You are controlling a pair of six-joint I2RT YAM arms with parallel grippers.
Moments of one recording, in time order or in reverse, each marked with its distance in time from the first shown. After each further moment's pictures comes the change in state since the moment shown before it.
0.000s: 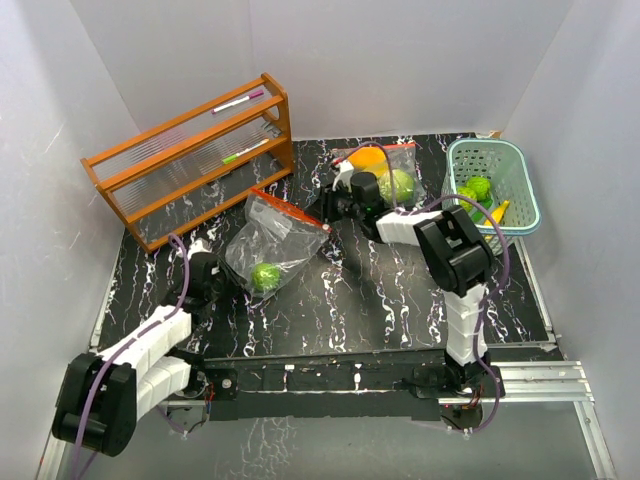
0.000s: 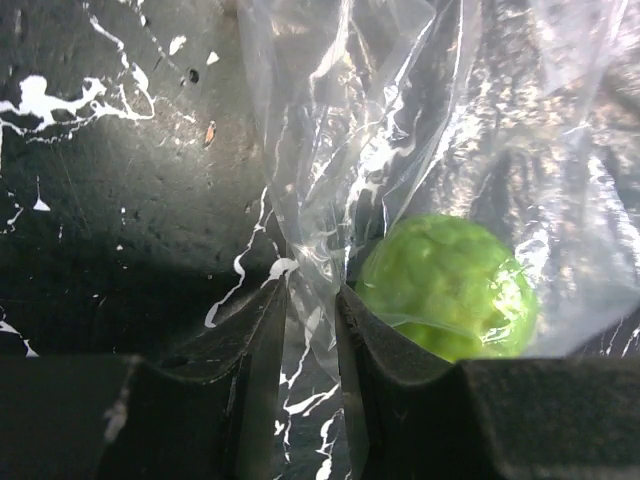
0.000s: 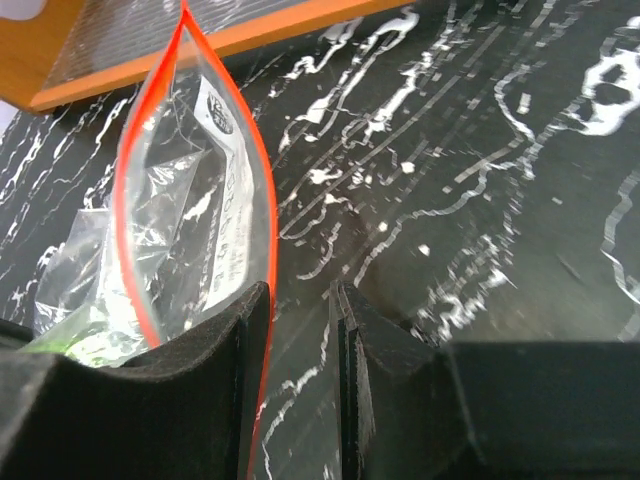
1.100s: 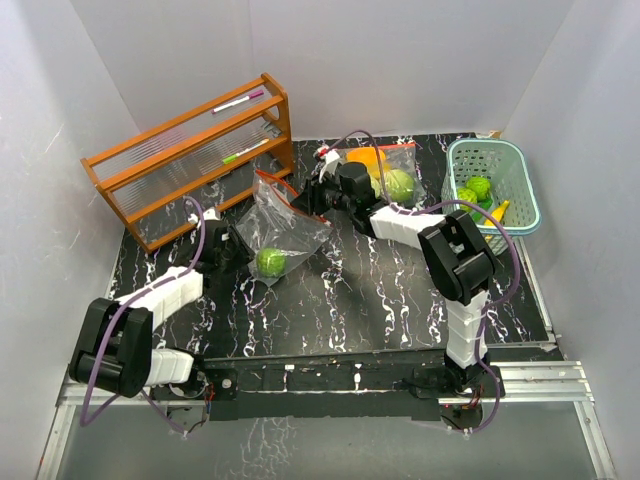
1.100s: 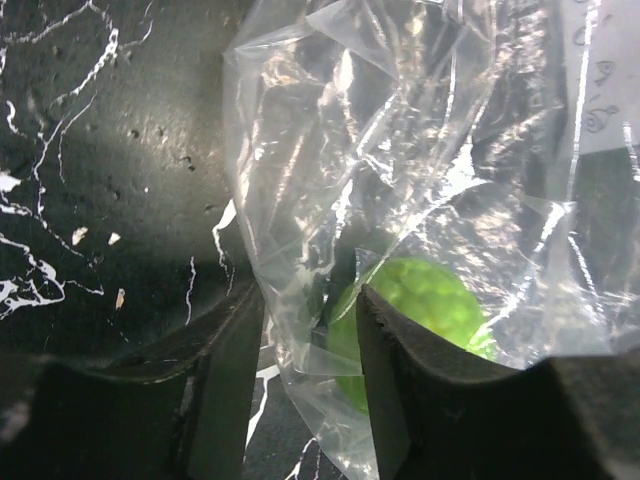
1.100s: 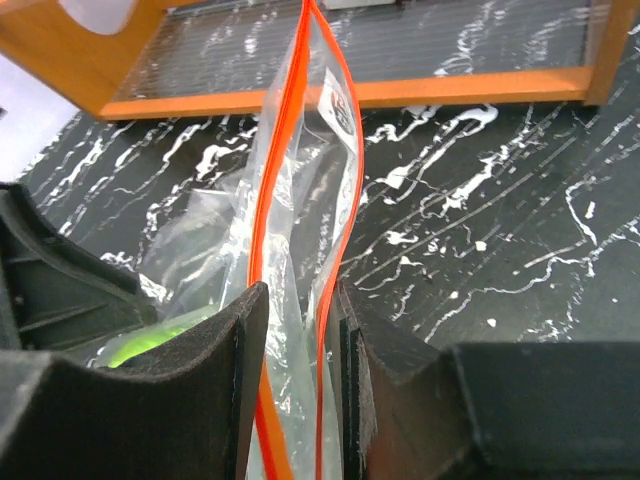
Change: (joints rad) left arm 0.000 0.317 0.231 0.077 -0.010 0.097; right arm 0.074 -0.032 0.121 -0.082 -0.021 -0.054
